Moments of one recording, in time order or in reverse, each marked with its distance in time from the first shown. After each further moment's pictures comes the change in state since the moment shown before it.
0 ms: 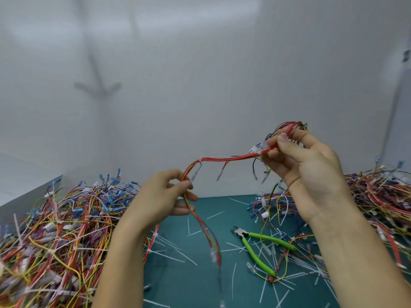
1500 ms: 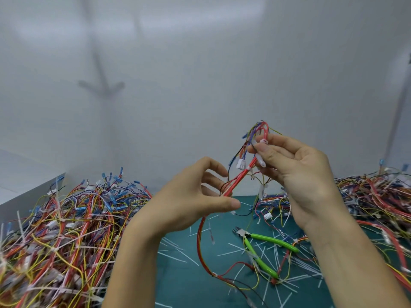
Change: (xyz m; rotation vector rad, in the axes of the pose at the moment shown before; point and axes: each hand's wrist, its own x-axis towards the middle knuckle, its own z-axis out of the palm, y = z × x) left_hand -0.021 0.033 0.019 0.160 -0.233 0.237; right_hand -0.004 0.013 0.009 -0.275 -0.071 -0.018
